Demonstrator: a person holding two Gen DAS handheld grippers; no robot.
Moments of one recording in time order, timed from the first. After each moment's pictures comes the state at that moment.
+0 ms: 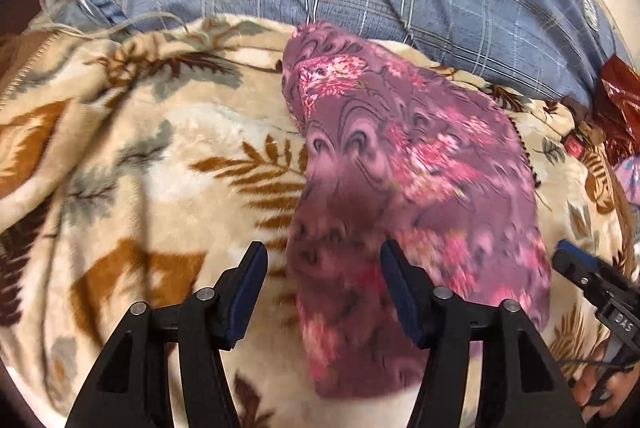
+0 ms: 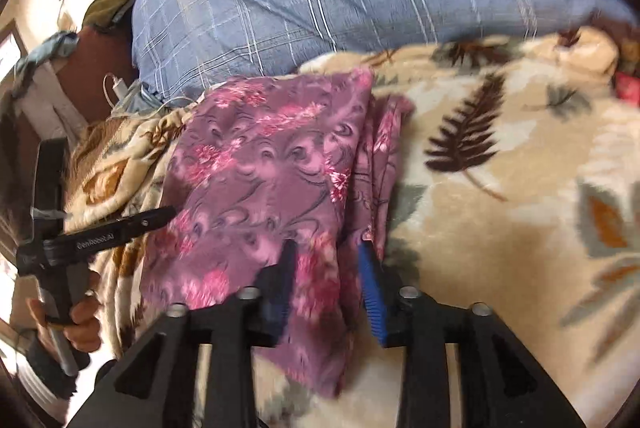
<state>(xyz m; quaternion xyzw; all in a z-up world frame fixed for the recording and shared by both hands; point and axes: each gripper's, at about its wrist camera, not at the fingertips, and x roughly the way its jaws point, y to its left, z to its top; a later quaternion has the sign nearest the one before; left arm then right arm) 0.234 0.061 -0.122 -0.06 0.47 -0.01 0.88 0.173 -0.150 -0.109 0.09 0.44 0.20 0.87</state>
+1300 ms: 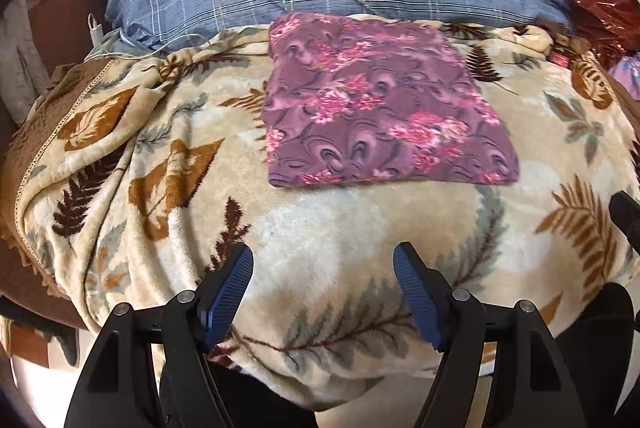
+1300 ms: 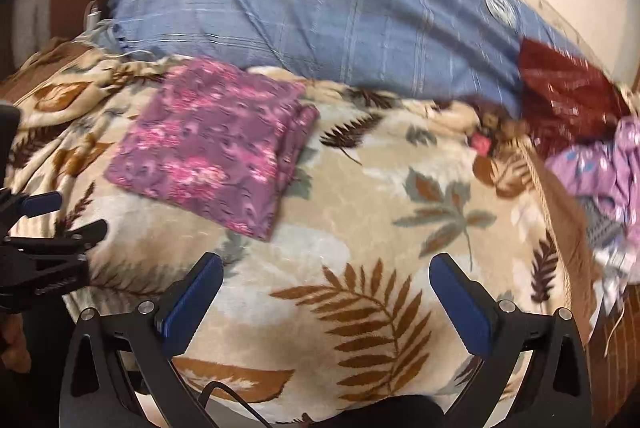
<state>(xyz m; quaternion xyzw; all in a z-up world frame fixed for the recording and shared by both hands) 0.049 -0.034 -0.087 0.05 0.45 0.04 0.89 0.031 -0.145 -0.061 -0.11 0.38 0.04 0.92</state>
